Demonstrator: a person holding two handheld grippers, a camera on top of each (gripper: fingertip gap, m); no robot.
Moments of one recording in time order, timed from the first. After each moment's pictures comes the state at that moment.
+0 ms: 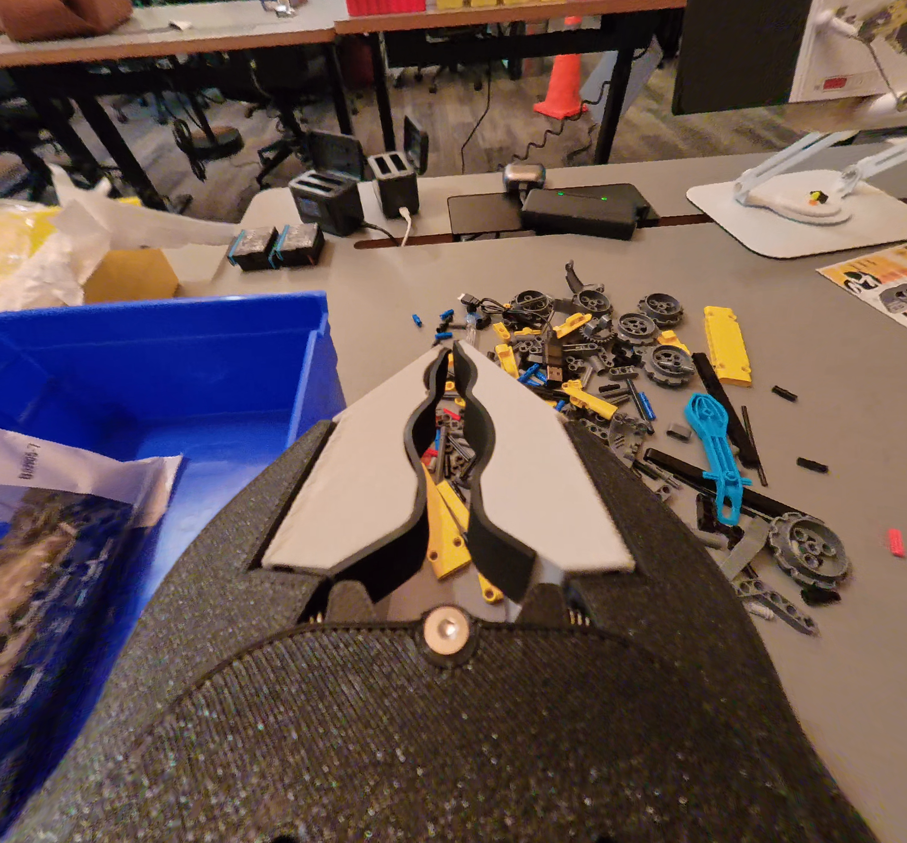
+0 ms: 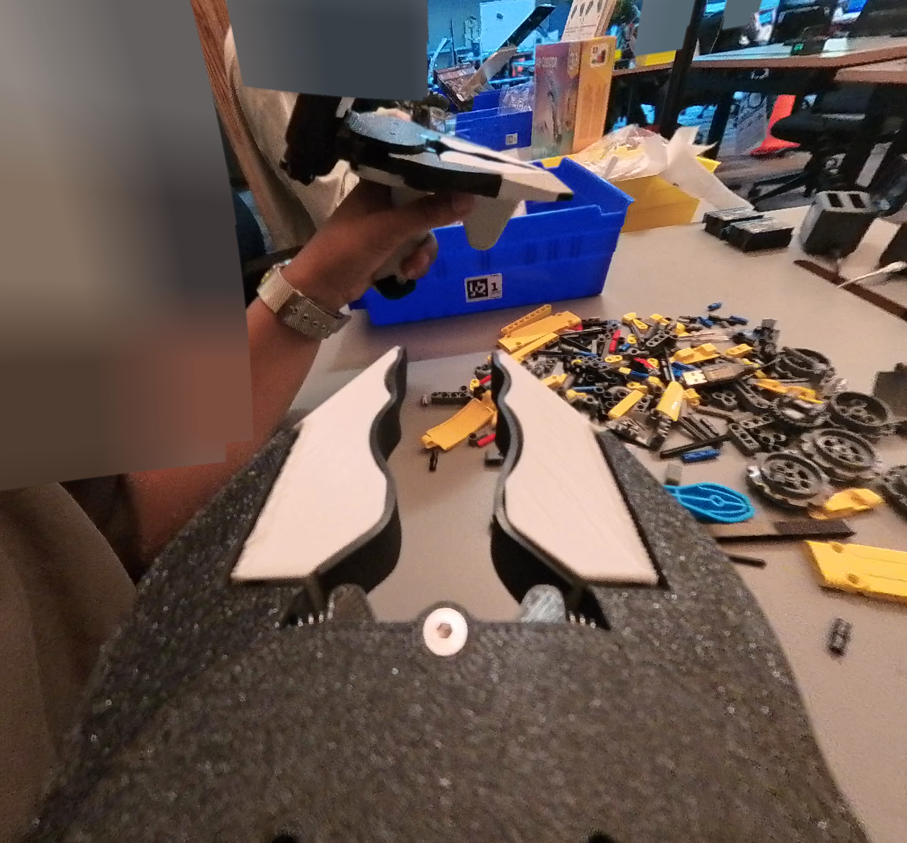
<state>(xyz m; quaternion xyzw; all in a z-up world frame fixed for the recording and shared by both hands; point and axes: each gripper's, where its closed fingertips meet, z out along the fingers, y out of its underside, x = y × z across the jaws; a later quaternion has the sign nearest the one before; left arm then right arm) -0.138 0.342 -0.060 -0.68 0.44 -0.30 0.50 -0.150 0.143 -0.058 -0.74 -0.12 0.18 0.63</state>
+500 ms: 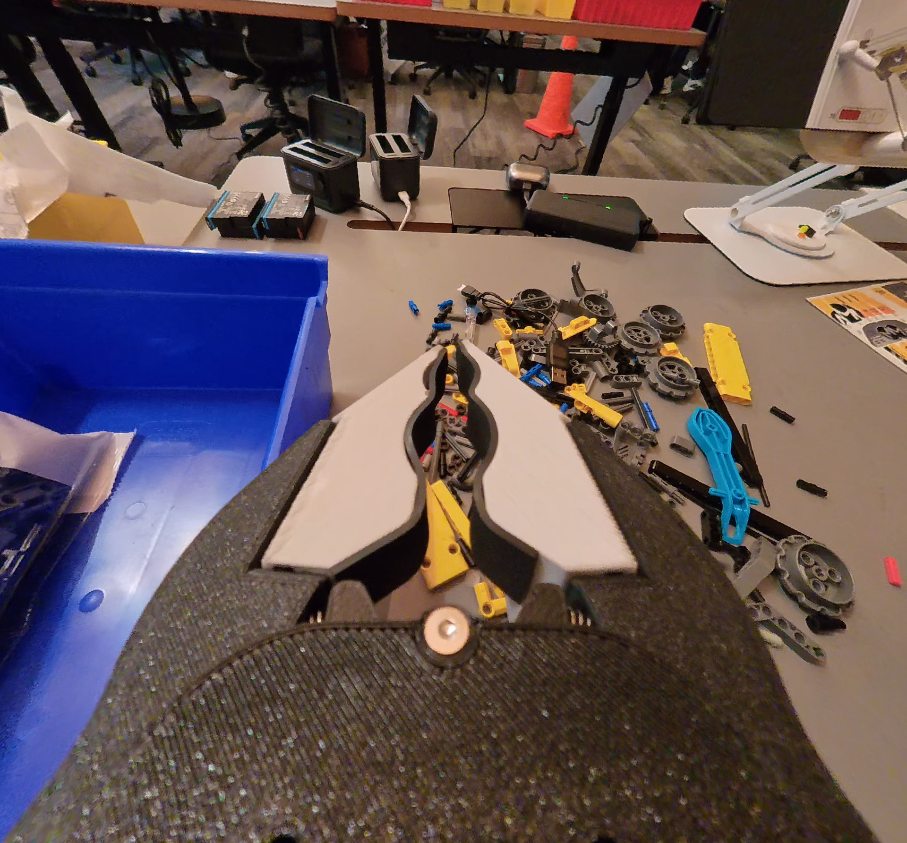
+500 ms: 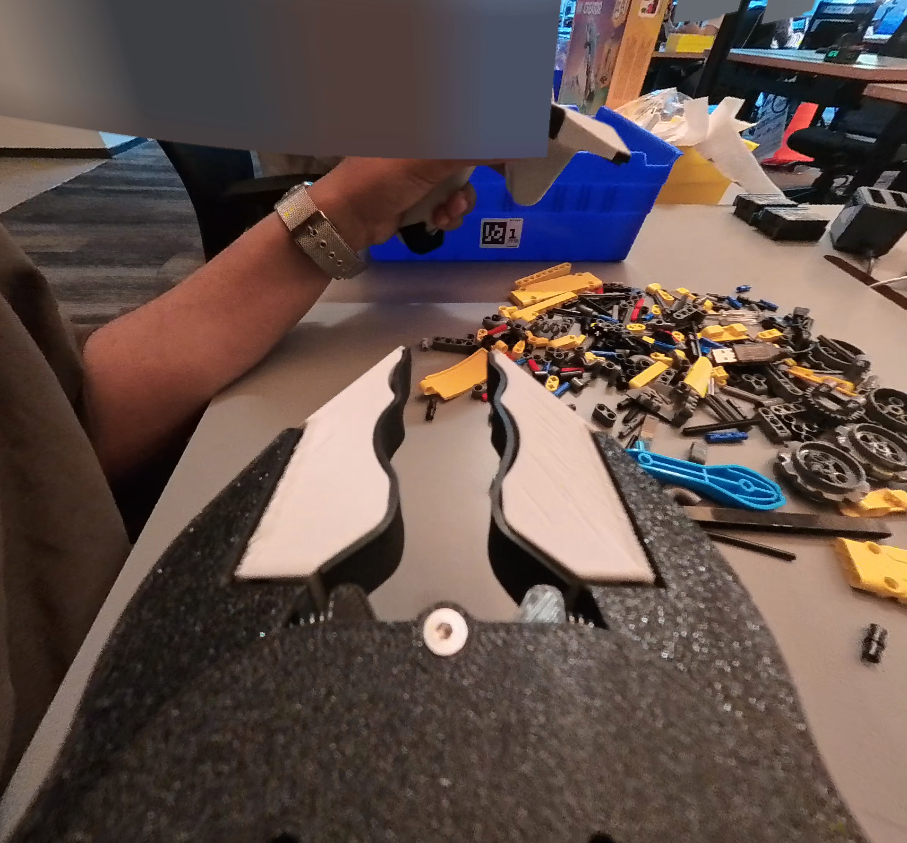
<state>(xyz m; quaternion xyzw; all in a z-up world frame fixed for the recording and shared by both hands) -0.135 0.355 -0.081 -0.70 0.41 -0.34 0.48 -0.166 0.142 -0.104 -0.75 -0.19 0.14 0.62</state>
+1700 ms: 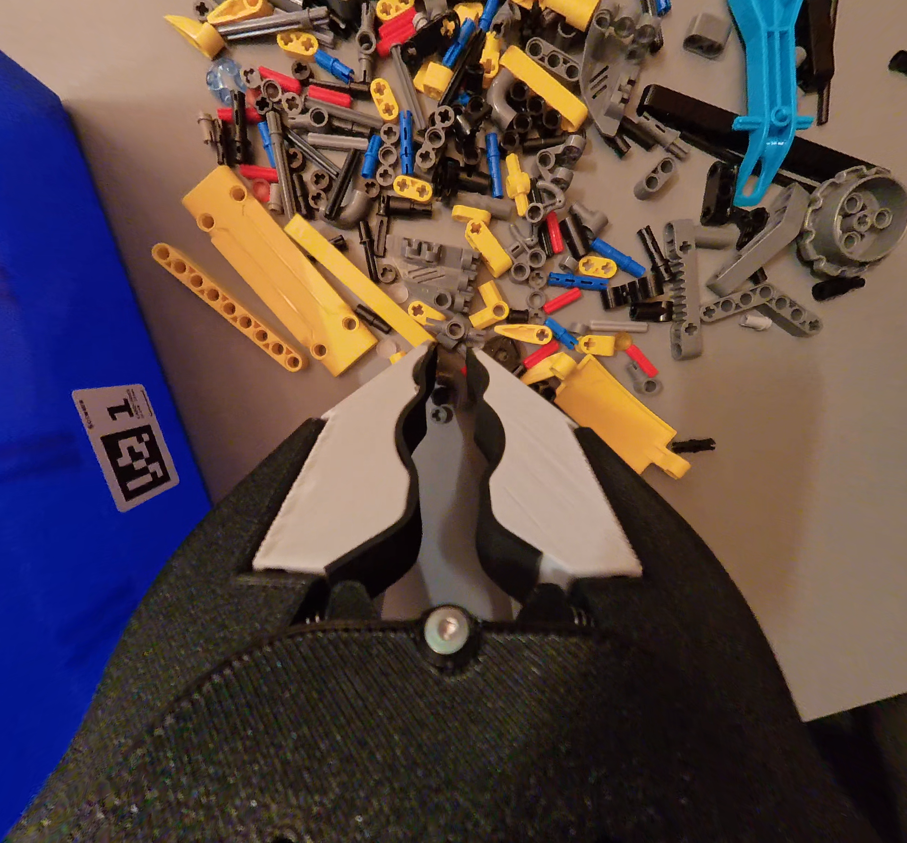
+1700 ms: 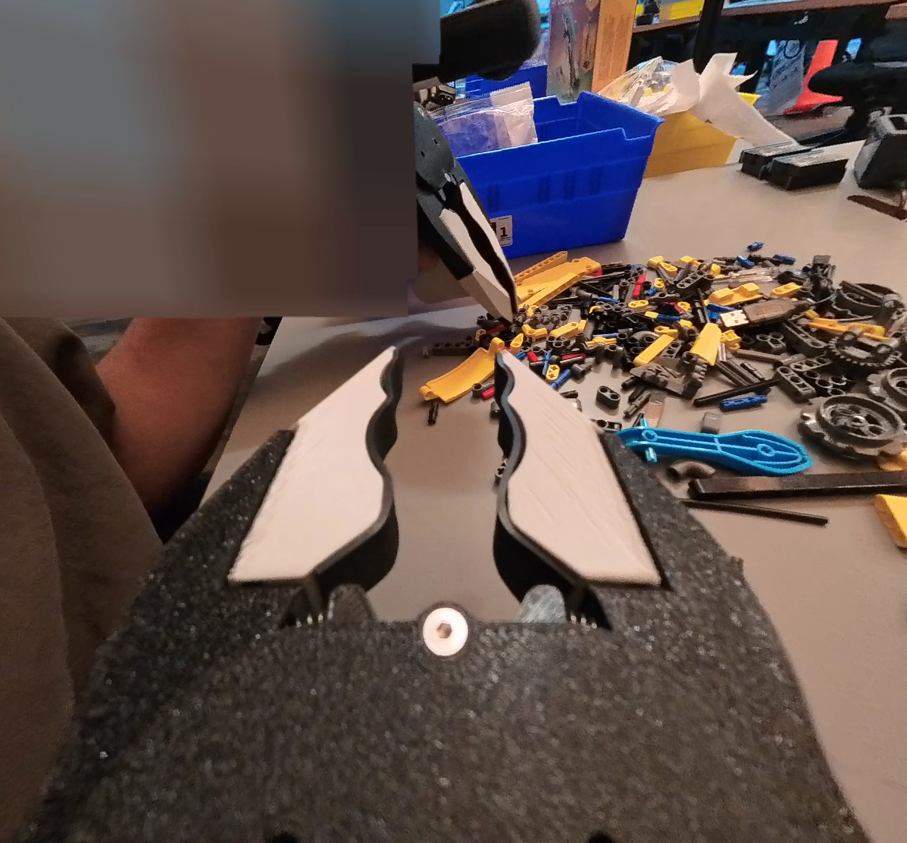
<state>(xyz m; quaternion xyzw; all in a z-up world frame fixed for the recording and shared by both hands) -0.175 0.284 -0.190 -0.76 0.61 -0.16 0.18 -0.153 0.144 -0.103 -0.76 -0.12 0.19 0.61</state>
